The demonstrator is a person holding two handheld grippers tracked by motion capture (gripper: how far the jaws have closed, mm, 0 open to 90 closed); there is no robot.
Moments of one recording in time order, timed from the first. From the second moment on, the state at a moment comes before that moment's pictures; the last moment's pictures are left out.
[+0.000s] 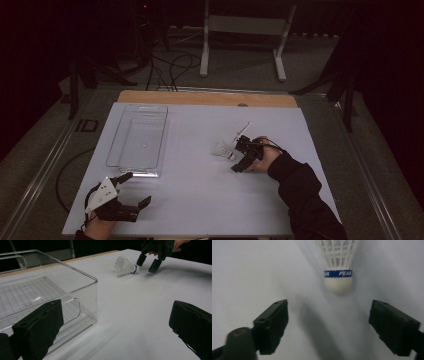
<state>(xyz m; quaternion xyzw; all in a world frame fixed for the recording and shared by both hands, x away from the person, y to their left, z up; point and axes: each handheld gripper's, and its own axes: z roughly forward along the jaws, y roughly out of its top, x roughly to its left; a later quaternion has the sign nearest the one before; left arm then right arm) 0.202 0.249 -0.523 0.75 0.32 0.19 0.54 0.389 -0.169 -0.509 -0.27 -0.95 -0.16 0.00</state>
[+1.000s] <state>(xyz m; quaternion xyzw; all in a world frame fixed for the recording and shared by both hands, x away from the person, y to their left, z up) 0.202 0.248 -0.524 0.76 0.32 0.19 0.54 0.404 -0.140 -0.512 -0.25 -0.96 -0.13 -0.03</state>
